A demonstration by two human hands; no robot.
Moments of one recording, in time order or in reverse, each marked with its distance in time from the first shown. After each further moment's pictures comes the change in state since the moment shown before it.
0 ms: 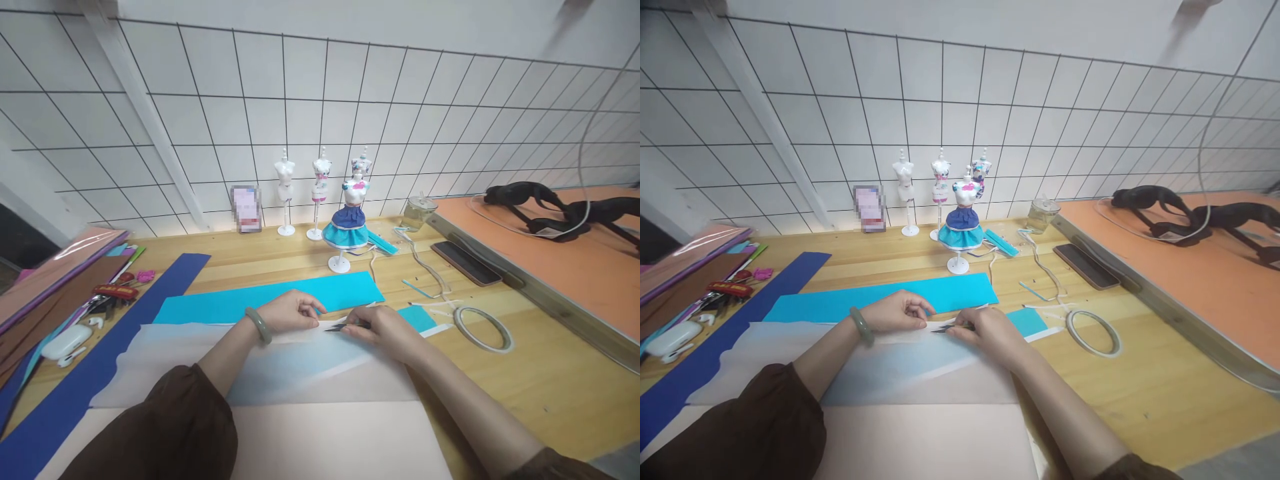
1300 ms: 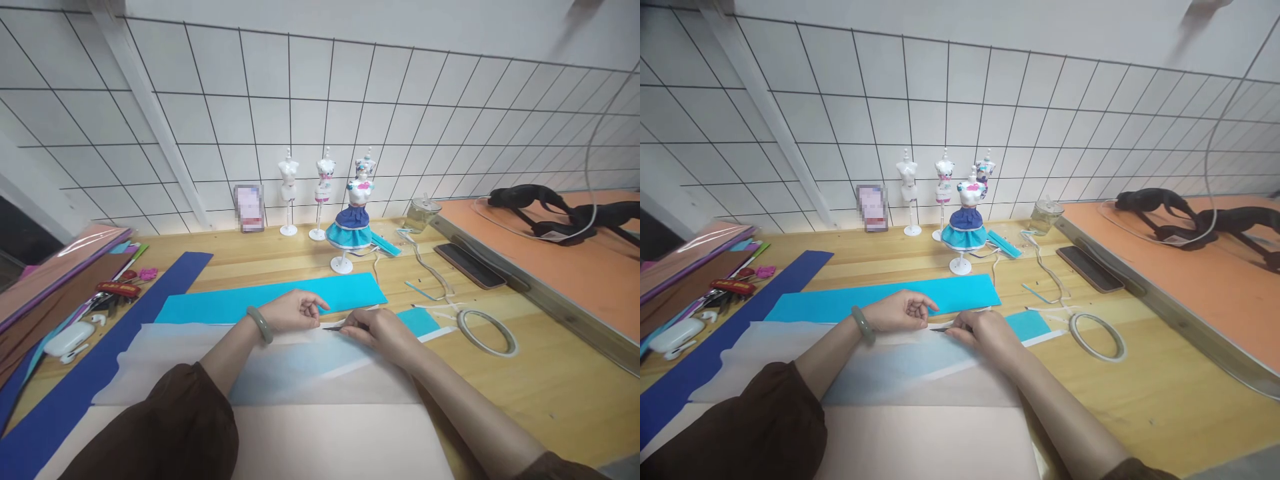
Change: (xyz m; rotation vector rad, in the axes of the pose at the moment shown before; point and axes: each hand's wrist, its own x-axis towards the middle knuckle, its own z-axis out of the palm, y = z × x) left_hand -0.001 0.002 -0.001 -0.039 -0.001 0.060; right_hand 0.000 -0.006 0.004 0.022 0.023 -0.018
